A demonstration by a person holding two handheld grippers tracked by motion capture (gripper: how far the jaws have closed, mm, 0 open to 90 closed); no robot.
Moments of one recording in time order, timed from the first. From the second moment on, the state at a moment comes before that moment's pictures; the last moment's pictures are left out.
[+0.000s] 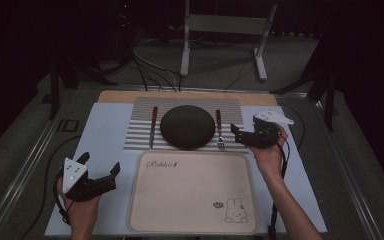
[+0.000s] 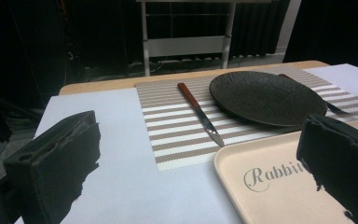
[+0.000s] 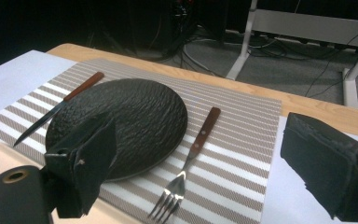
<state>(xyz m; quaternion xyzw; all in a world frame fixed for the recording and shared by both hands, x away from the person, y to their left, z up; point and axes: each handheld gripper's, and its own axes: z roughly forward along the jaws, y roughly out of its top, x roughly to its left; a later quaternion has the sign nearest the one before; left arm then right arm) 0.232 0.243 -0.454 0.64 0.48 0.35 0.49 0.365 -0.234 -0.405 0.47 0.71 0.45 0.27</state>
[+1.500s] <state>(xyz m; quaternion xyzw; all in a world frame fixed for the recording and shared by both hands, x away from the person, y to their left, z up) 0.232 0.245 -0.454 0.64 0.48 0.35 0.49 0.459 -0.198 -0.409 0.51 0.74 0.36 0.27</state>
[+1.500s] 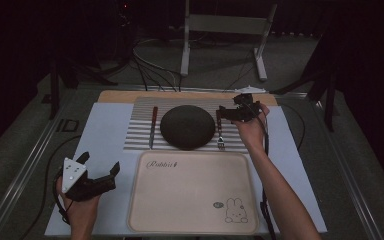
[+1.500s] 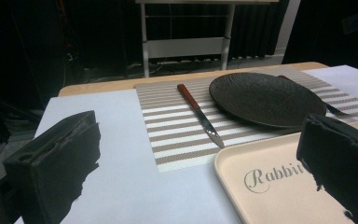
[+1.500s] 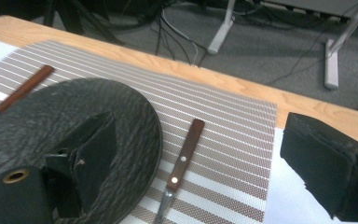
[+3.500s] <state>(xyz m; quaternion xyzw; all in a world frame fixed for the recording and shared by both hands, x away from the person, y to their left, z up) 0.233 0.246 -0.454 0.64 0.48 0.35 0.49 0.507 -0.177 -0.501 0.56 0.80 0.19 0.13</state>
